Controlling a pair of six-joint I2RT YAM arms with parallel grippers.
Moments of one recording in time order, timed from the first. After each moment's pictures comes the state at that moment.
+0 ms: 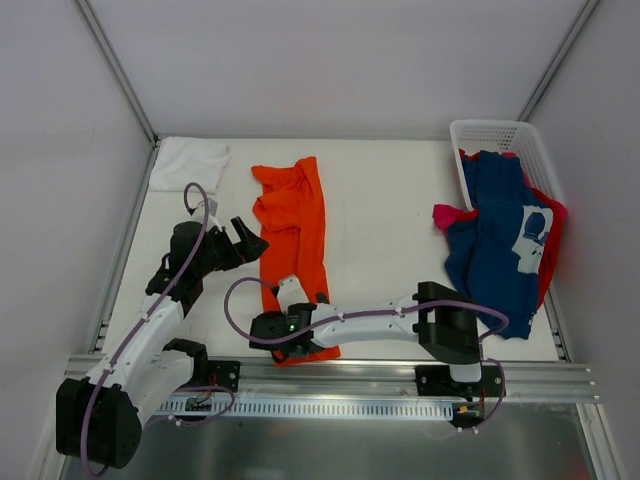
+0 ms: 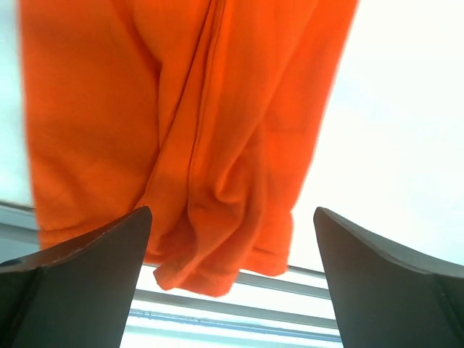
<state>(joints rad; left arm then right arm) -0.19 0.86 0.49 -0.13 0.25 -0.61 1.51 1.94 1.42 -0.99 0.56 1.02</state>
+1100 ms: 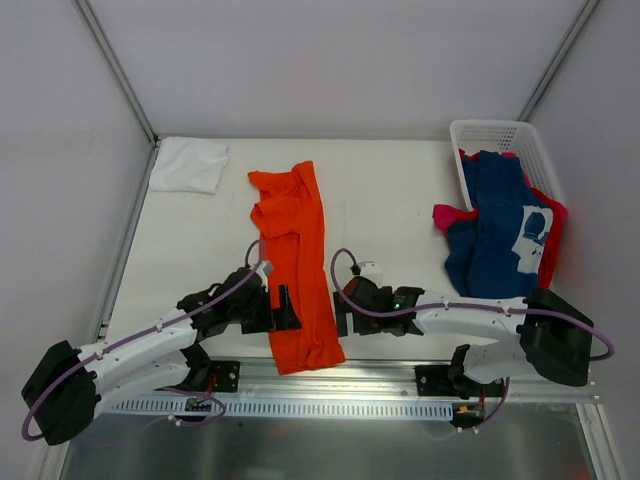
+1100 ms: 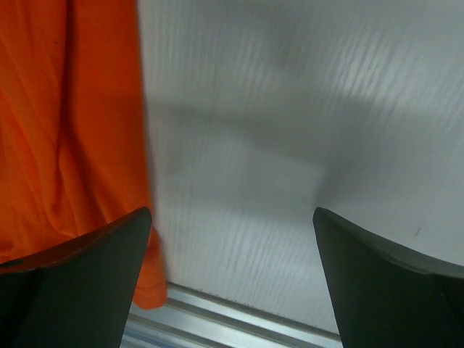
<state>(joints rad) -0.73 0.86 0.32 -0.31 0.19 -0.86 1.13 1.32 0.67 -0.47 0.26 0.89</state>
